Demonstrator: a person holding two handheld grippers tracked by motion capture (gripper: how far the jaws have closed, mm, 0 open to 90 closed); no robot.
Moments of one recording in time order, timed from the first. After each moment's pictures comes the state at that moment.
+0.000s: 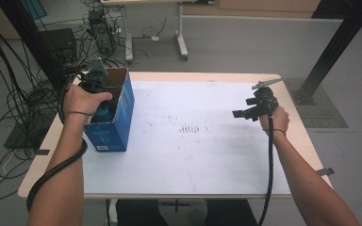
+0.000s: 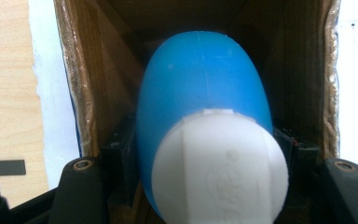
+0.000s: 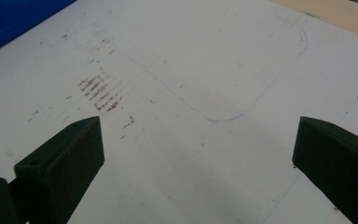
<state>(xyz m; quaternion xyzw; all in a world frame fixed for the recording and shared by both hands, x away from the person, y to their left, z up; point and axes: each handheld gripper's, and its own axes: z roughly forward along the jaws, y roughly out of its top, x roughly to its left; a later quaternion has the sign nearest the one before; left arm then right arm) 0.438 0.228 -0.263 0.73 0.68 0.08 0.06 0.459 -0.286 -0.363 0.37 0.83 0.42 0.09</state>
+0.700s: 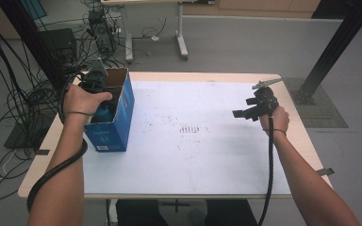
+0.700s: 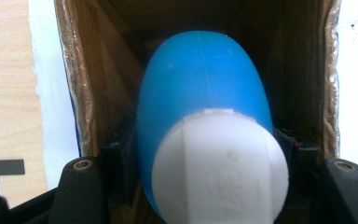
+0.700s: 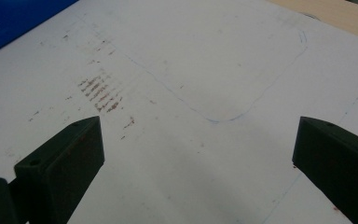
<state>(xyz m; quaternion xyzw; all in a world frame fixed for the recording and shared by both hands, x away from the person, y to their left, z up) 0.437 0.229 -0.263 0.73 0.68 0.08 0.06 0.458 -0.287 -0.363 0.37 0.83 0.42 0.08</state>
